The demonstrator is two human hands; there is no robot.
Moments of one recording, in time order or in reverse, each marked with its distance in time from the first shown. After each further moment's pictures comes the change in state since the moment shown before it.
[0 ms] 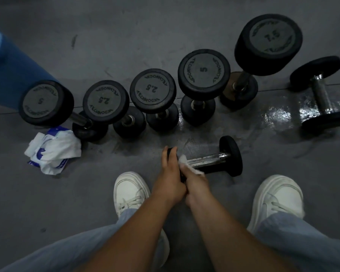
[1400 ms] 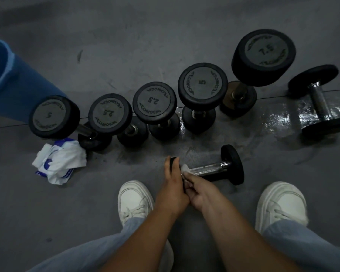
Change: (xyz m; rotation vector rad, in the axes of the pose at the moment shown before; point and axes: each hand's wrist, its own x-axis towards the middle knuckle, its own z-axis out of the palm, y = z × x) left_hand -0.004 -0.005 0.007 0.052 0.049 0.050; right_hand 0.000 -0.022 -0.001 -0.004 -0.092 0.226
